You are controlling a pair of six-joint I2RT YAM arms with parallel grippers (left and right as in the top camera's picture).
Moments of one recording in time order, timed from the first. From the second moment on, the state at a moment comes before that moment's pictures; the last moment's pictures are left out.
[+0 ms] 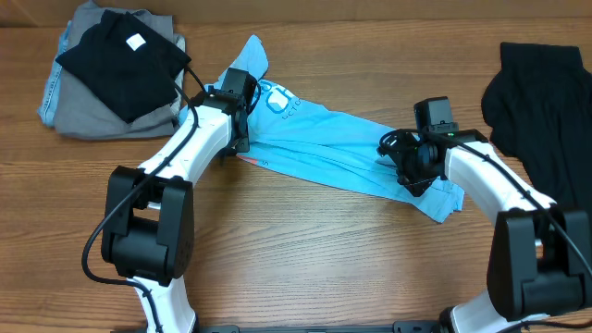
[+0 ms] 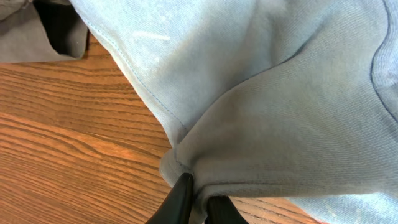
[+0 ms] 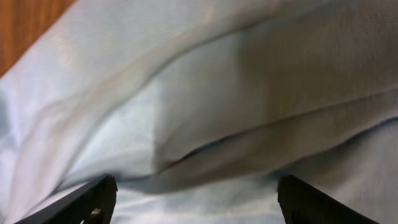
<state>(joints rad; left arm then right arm) -0.26 1.99 1.43 -0.84 -0.34 -0.38 0.12 1.75 1.05 -0.59 -0.20 0.98</state>
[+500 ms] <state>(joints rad) -0.26 1.99 1.43 -0.84 -0.33 -0.38 0.12 1.79 1.05 -0.54 -0.17 1.01</state>
